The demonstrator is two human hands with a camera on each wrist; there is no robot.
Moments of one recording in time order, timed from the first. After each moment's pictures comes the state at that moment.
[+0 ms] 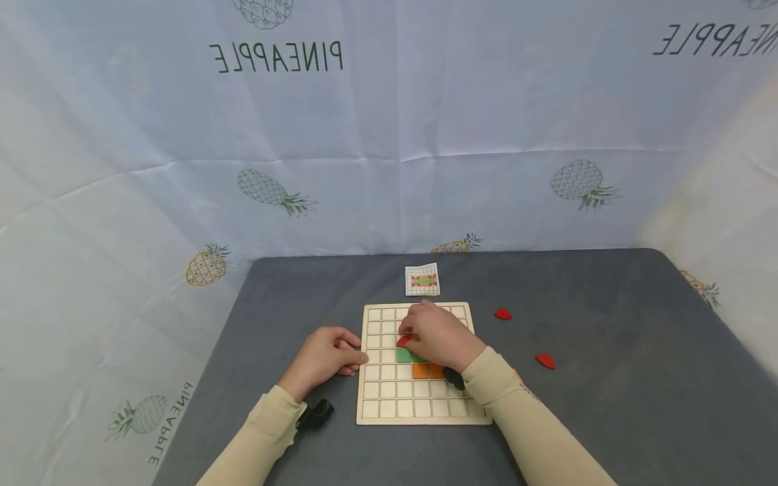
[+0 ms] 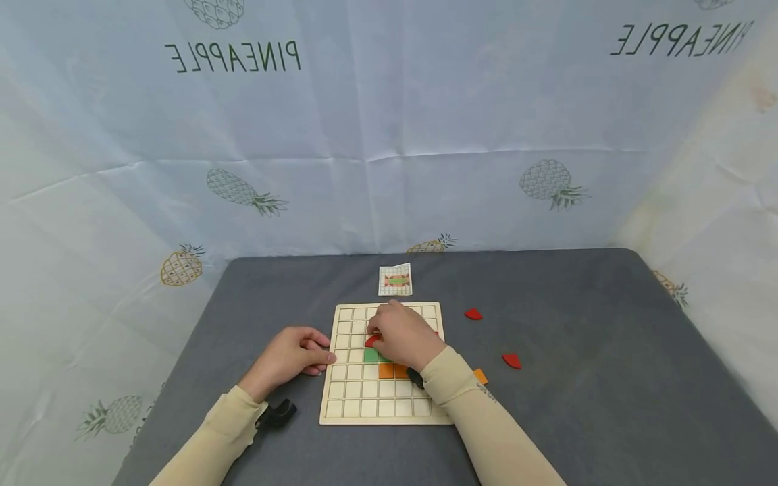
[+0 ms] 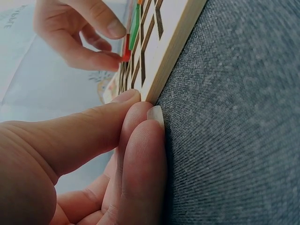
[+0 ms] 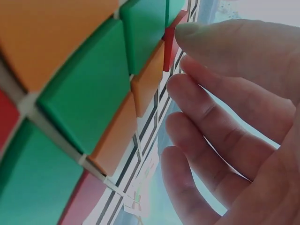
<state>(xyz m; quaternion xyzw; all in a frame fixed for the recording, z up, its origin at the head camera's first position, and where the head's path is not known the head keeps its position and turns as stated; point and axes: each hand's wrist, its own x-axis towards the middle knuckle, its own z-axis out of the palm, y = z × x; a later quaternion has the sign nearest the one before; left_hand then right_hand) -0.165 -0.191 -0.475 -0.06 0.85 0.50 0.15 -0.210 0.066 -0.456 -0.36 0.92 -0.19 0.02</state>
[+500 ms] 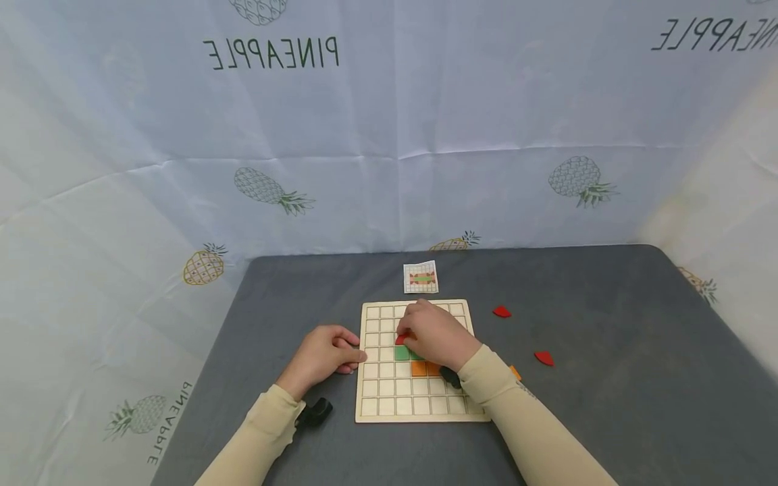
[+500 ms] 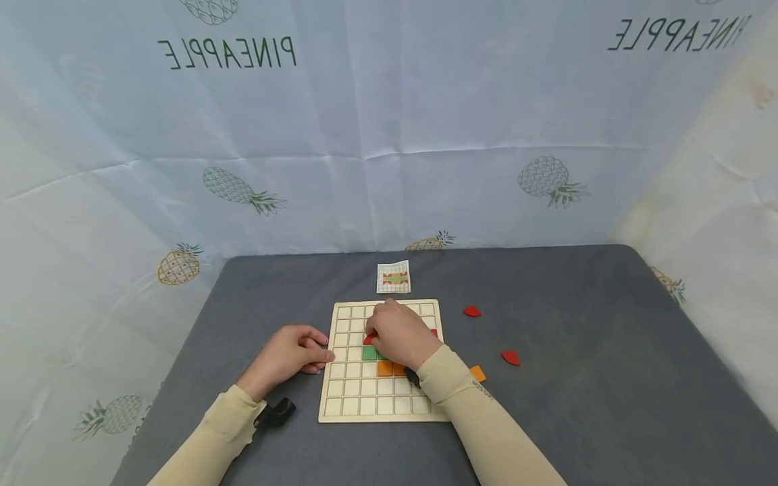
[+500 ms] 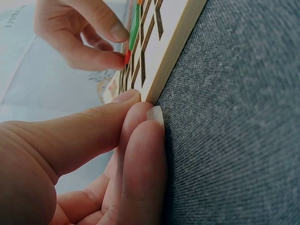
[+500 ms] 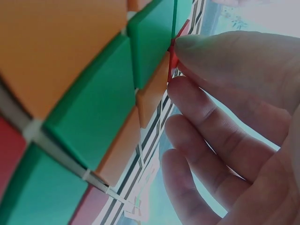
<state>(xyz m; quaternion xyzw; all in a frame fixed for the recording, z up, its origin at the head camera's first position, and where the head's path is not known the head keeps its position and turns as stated) -0.166 -0.191 -0.475 -0.06 0.85 0.50 0.15 -0.210 0.064 -0.459 -0.36 0.92 -0.18 0.01</state>
